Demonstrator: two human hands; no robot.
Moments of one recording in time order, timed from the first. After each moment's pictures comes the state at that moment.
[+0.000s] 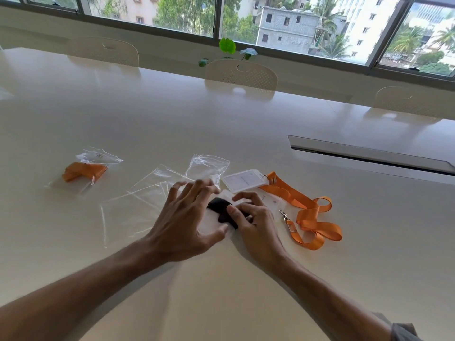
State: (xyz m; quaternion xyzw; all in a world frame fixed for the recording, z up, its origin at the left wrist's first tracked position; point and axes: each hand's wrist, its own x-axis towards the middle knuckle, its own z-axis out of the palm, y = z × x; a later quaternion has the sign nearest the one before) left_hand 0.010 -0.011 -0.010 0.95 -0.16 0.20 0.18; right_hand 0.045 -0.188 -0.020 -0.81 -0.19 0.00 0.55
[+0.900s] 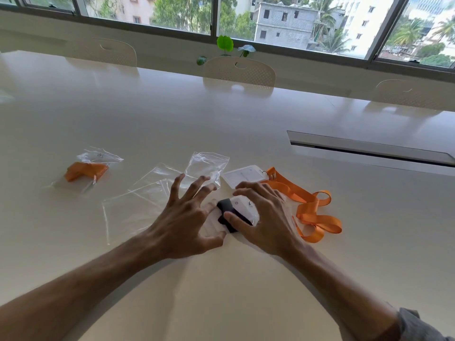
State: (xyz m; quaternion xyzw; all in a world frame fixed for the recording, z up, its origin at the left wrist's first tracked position) left_hand 0.013 -0.008 -0.012 0.97 -0.19 0.15 -0.01; right_hand 0.060 -0.210 -0.013 -0.90 -0.32 -0.17 0.25
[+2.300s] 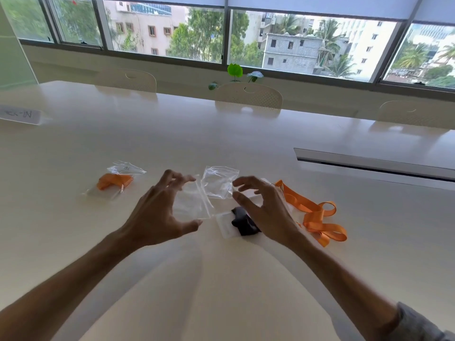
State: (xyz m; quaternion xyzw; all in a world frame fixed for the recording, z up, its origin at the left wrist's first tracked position) left_hand -0.017 0.056 0.019 0.95 -0.09 0.21 0.22; right_hand 0.060 -0.189 0.021 -0.84 -0.32 -0.11 0.42
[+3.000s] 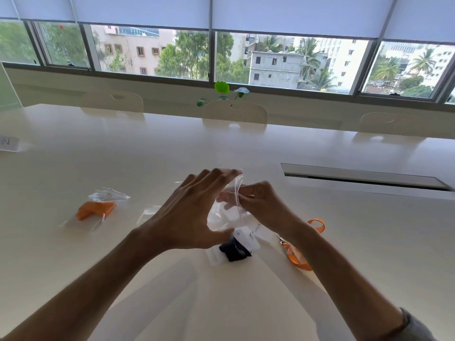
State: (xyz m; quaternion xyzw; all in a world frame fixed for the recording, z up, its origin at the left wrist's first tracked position) left_hand 0.019 -0.011 0.084 0.91 -0.29 0.27 0.15; right_hand 0.090 -0.192 0.067 -0.72 -0.34 0.04 0.60
